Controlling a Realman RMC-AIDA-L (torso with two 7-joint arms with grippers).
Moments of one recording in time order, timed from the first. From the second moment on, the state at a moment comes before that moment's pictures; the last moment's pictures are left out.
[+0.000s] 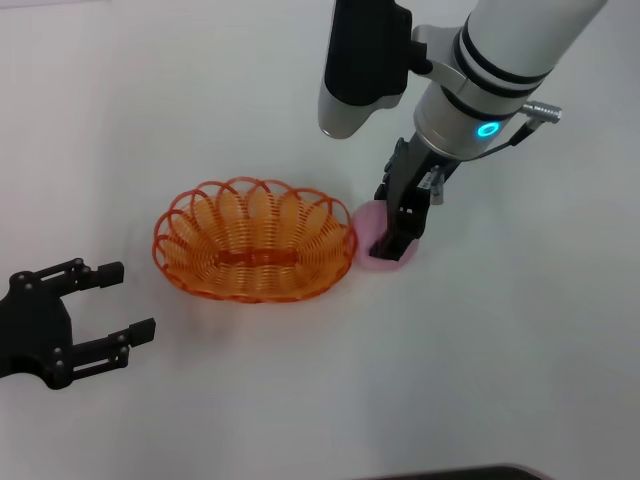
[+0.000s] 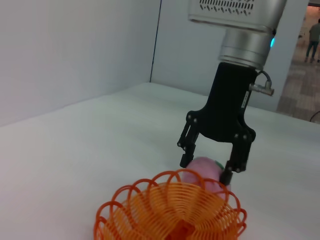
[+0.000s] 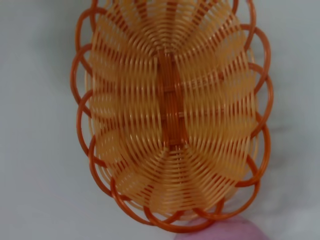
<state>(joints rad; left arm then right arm) -0.20 -2.17 0.59 0.92 2.11 1.77 -1.17 0.89 2.11 -1.58 -0.96 -2.56 -1.45 2.25</state>
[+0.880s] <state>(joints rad) -0.19 -2.17 0.59 0.92 2.12 1.78 -1.17 0.88 2.10 -1.47 -1.07 -2.59 -1.64 2.31</state>
